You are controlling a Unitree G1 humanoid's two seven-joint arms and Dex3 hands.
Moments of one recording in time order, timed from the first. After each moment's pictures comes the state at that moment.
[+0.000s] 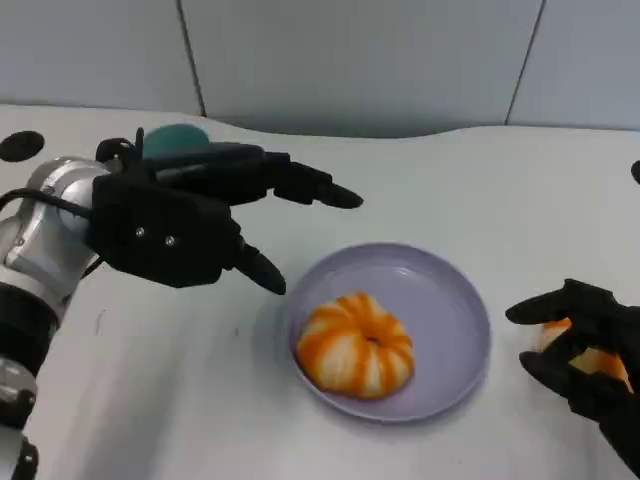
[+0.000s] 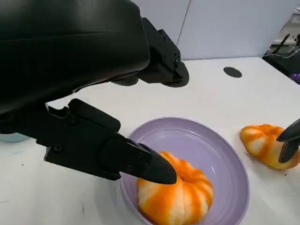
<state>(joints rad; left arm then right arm) -0.83 0.39 -0.33 0.74 0.23 -0.66 -0.69 0.07 -0.22 0.01 0.10 -0.23 -0.30 0.01</state>
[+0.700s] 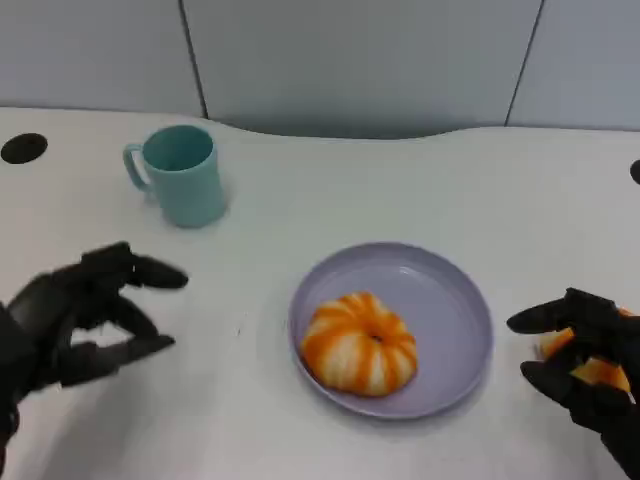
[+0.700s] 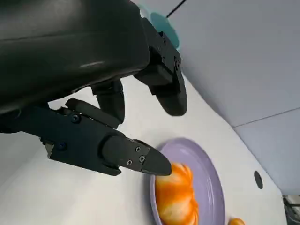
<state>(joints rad) -0.05 0.40 0.09 0.15 -0.13 -0.12 -0.48 0.11 -0.21 0.00 0.05 -0.23 -0.28 0.02</state>
